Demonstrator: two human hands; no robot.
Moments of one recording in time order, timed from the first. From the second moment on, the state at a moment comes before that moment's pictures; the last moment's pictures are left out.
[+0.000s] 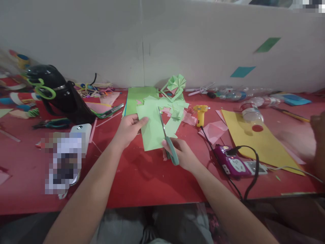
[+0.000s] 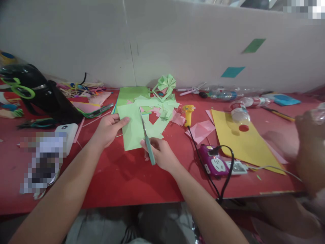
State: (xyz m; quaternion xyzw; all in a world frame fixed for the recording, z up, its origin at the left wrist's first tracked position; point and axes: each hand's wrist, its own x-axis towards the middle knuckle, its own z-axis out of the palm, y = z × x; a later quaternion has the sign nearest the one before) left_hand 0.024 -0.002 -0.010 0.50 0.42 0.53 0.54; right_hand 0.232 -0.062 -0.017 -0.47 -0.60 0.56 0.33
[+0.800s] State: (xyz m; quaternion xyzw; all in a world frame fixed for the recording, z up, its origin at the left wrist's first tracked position) left_hand 0.022 -0.001 -0.013 0.52 0.40 0.54 0.52; right_hand 0.239 -0.061 -0.026 -0.41 -0.63 0.57 0.33
